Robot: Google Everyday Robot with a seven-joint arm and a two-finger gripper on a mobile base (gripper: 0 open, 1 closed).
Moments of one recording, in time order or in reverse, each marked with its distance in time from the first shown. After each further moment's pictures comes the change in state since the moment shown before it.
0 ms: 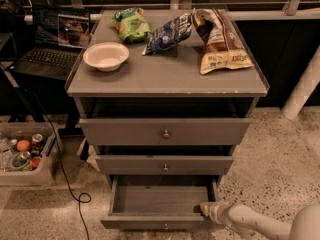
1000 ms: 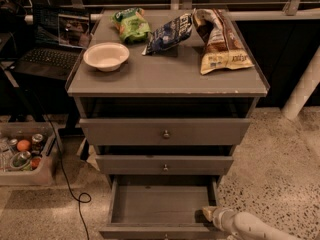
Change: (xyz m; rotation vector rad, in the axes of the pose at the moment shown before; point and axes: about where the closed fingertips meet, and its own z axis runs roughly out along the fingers) arm 0.015 0.005 -0.028 -0.004 -0.040 0.014
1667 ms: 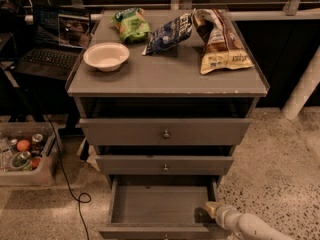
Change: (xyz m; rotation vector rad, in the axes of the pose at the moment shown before) arm -0.029 0.002 -0.029 0.033 -0.089 -0.009
